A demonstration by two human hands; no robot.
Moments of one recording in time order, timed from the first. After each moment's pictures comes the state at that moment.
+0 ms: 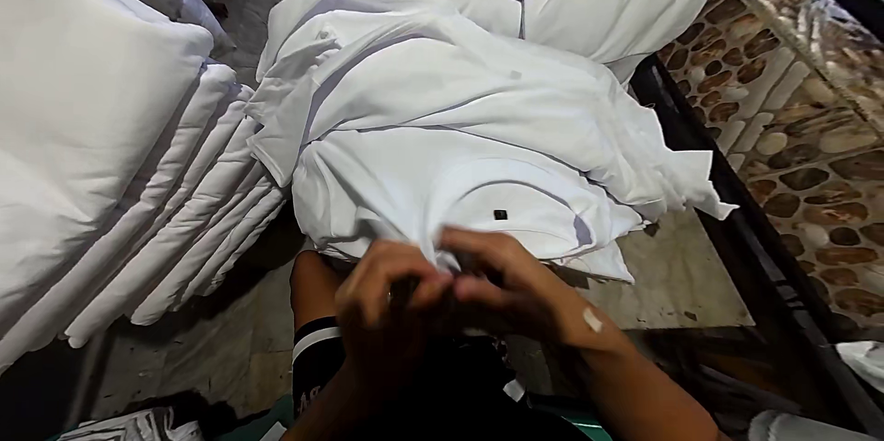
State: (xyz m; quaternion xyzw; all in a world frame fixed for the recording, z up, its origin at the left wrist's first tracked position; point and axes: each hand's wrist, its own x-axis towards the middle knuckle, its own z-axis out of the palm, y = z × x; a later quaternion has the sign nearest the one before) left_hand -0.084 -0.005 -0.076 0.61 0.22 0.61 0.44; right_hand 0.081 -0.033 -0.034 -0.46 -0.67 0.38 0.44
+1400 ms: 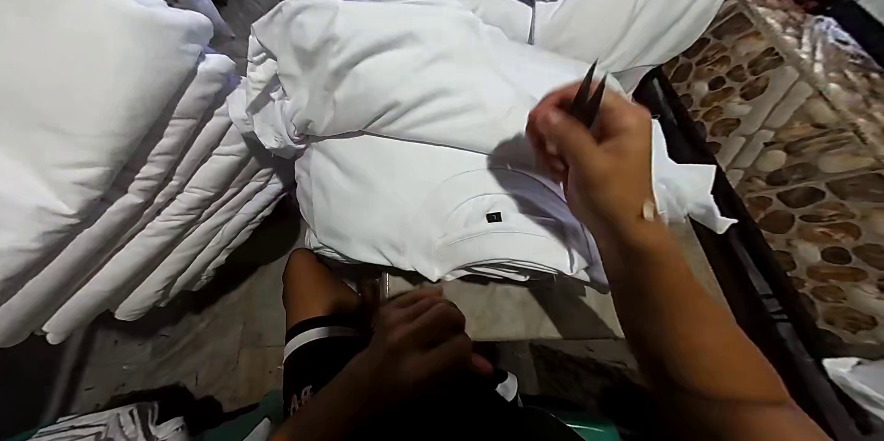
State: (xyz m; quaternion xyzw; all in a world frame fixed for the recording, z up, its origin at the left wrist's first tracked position) left_hand -0.080 -0.016 -0.135 0.81 0.12 0.52 0.24; right_hand 0.160 0.030 -0.012 -0.57 -0.65 0.17 0.47
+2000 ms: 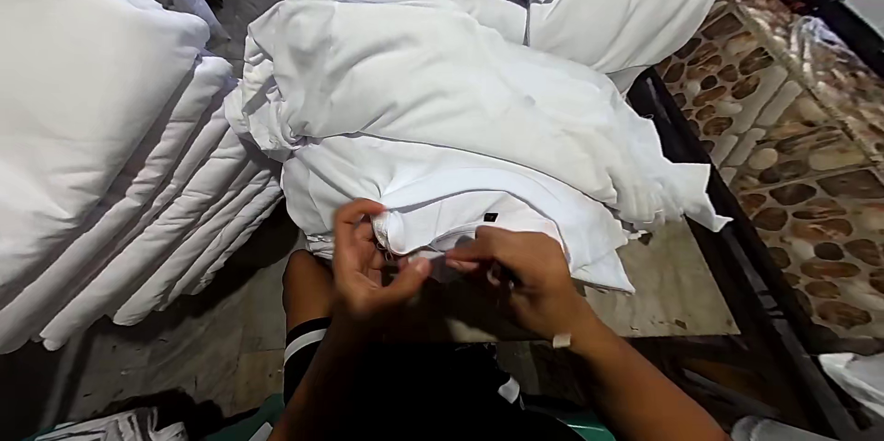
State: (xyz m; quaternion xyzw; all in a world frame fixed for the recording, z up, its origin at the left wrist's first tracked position) left_hand -0.079 0.032 -0.107 0.53 0.20 0.57 0.59; right_hand 0.099 -0.022 -0.056 -0.45 -0.79 0.08 0.41
